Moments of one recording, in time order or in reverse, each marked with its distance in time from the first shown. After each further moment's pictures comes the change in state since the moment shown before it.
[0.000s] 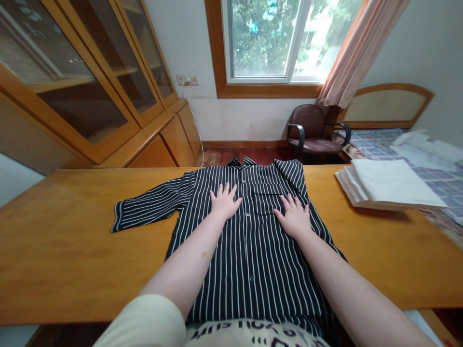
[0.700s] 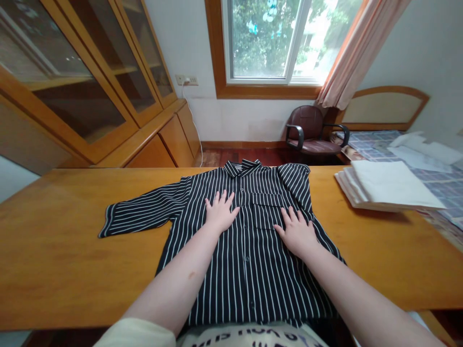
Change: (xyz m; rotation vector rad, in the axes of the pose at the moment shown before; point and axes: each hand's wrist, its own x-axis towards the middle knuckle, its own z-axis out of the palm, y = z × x) left_hand -0.031 -0.010 0.006 -0.010 0.000 0.020; right_hand -0.040 -0.006 -0.018 -0.018 -0.107 -0.018
